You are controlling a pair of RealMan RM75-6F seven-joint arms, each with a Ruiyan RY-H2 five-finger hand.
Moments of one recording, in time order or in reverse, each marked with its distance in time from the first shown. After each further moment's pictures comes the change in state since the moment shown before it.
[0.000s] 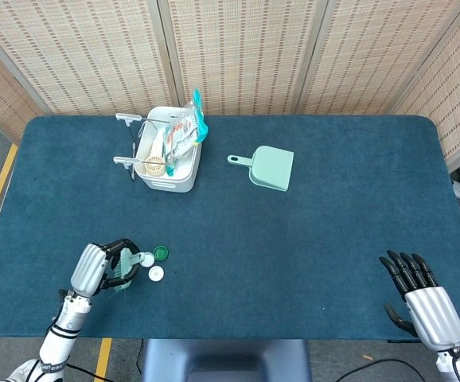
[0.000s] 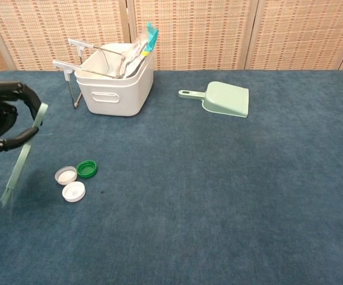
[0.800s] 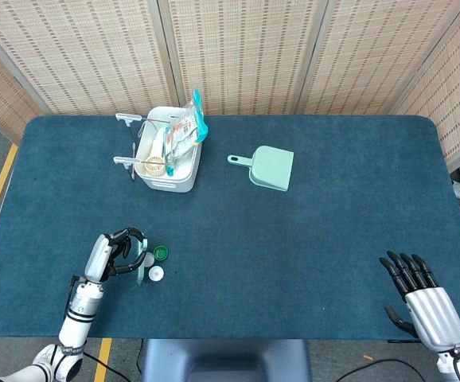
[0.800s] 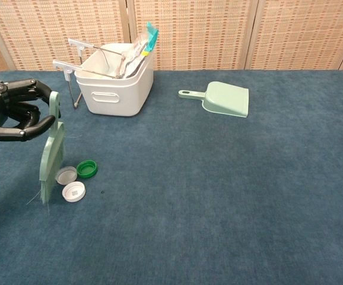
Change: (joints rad) left arm -0.063 -0.213 -0.039 0.351 -0.073 -0.028 -0.397; right arm -0.002 0.008 -0.005 -0.005 -0.006 0.002 0.008
